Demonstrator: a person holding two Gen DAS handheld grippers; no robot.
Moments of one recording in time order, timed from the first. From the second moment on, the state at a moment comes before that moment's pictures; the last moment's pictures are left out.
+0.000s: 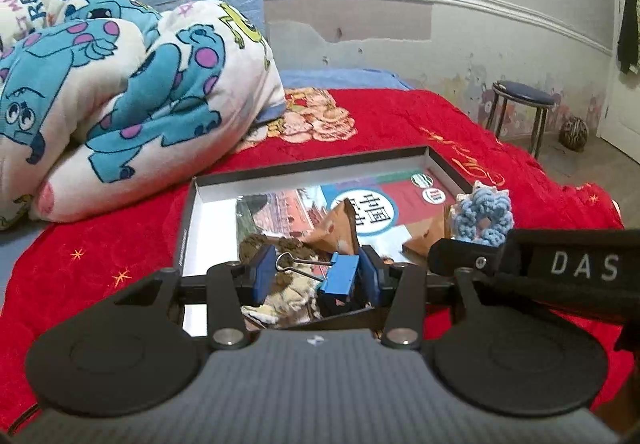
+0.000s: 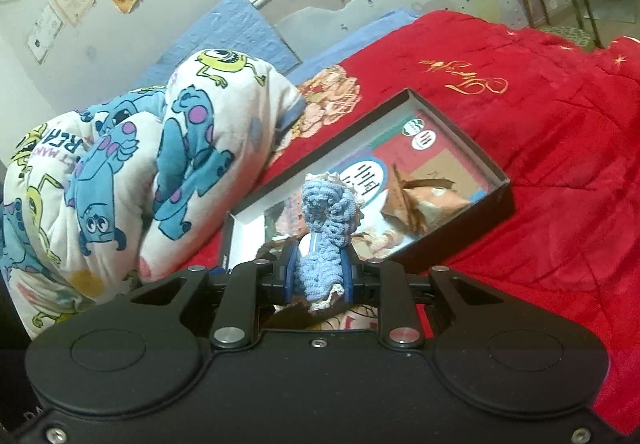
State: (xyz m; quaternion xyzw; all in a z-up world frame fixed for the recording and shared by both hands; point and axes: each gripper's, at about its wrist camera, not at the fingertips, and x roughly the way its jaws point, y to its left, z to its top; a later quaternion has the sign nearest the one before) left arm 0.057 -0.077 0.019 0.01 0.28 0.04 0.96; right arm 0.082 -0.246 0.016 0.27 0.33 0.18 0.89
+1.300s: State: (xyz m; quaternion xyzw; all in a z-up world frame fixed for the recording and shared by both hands) left arm 0.077 -0.067 0.002 0.04 0.28 0.10 0.95; right arm 0.163 -0.248 0.041 0.21 0.31 0.21 0.90
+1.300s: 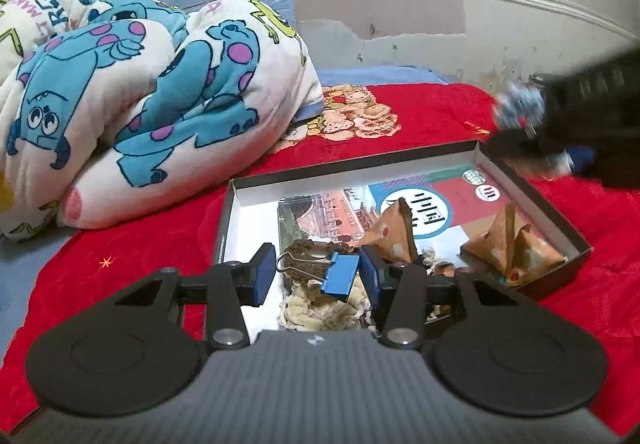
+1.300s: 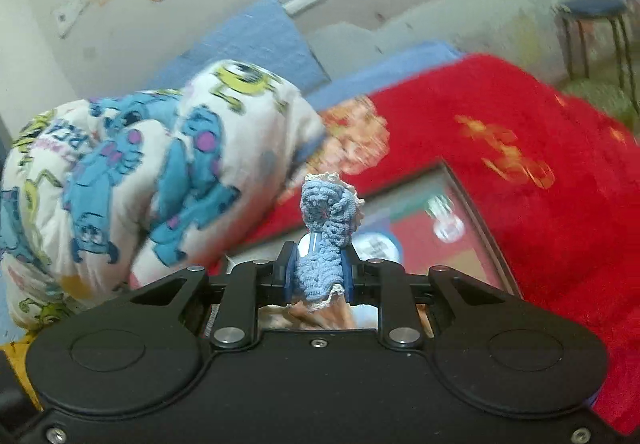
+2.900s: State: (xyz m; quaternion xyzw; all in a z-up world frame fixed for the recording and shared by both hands) left arm 0.171 -0.124 -0.001 -0.02 0.23 0.05 0.97; right arm 0.225 -0.327 -0.001 0.37 0.28 0.13 0.88
